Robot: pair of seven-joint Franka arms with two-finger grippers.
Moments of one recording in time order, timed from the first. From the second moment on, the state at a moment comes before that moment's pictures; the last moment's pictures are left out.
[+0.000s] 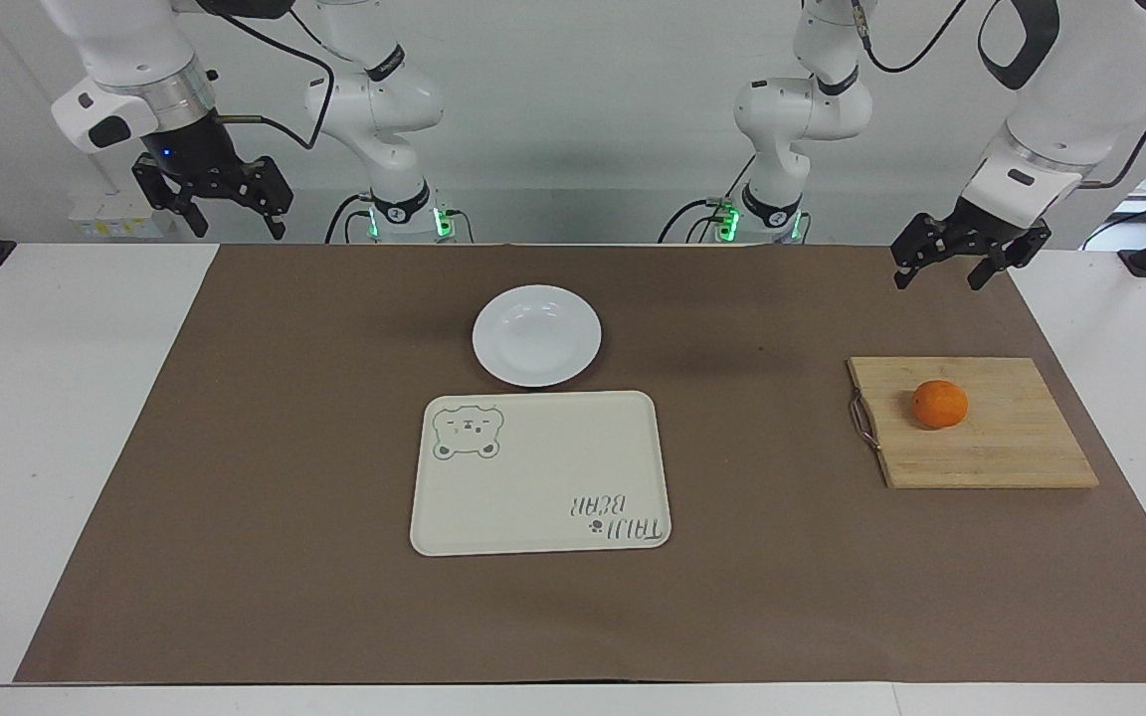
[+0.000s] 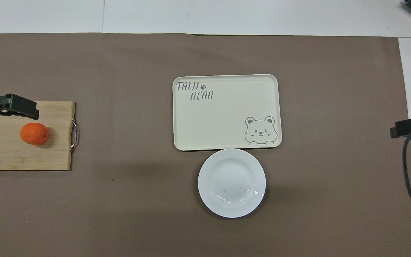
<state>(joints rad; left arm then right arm) -0.12 0.04 0.05 -1.52 -0.02 1.53 0.01 0.11 -0.09 -0.16 -1.61 -0.03 1.50 0.00</state>
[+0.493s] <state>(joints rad) -0.12 0.04 0.05 -1.52 -0.02 1.53 0.03 0.11 -0.09 -0.16 -1.61 -0.03 1.50 0.00</state>
